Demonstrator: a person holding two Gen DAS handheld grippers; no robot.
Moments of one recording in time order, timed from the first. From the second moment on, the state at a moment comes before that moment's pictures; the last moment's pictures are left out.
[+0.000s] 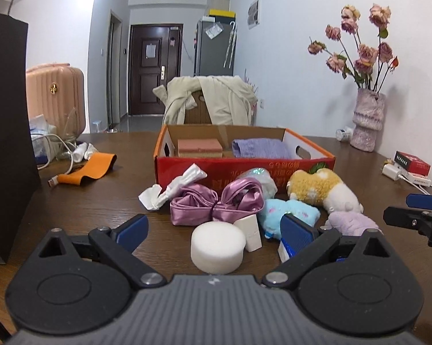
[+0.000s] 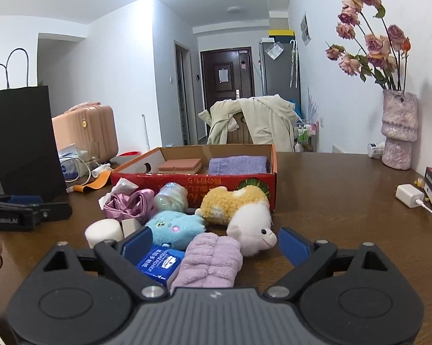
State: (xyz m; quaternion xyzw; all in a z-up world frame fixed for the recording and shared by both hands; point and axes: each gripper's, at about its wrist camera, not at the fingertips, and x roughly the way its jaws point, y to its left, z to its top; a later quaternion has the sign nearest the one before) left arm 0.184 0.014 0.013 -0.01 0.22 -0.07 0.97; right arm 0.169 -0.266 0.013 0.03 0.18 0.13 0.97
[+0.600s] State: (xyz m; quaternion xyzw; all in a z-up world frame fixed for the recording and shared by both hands) left arm 0.260 -0.046 0.016 -0.01 0.23 -0.13 0.96; right arm 0.280 -0.289 -0.015 0.07 0.26 0.11 0.96
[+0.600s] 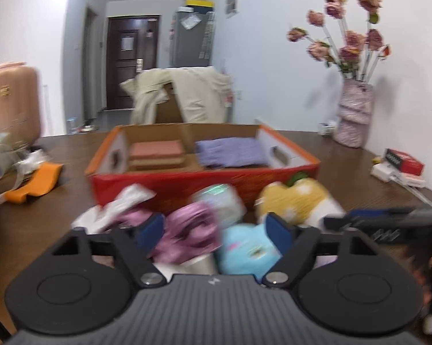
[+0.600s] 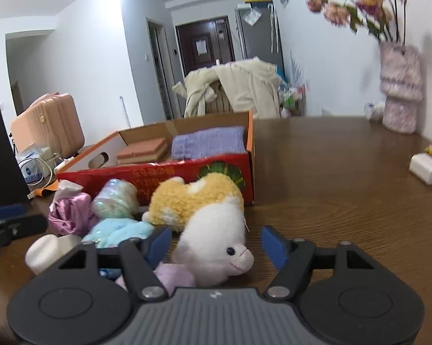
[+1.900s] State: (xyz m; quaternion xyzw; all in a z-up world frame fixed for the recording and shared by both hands) left arm 0.363 -0.158 -0.002 -0.05 0.34 -0.23 0.91; right arm 0.273 -0.314 -0.022 0.13 0.26 0.11 0.95
